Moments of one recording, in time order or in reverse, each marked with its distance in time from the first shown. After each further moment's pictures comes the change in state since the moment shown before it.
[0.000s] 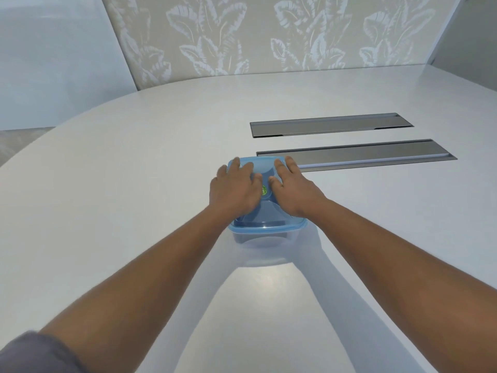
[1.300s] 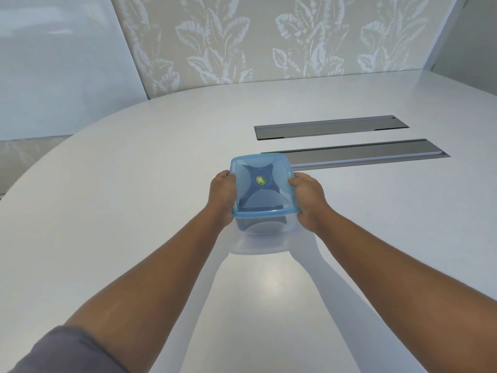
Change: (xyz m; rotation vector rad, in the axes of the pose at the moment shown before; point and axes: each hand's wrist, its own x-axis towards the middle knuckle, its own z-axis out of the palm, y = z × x) left_hand -0.034 -0.019 -0.012 -1.222 0.053 -0.476; right_hand -0.043 -0.013 0.009 1.228 0.237 0.337
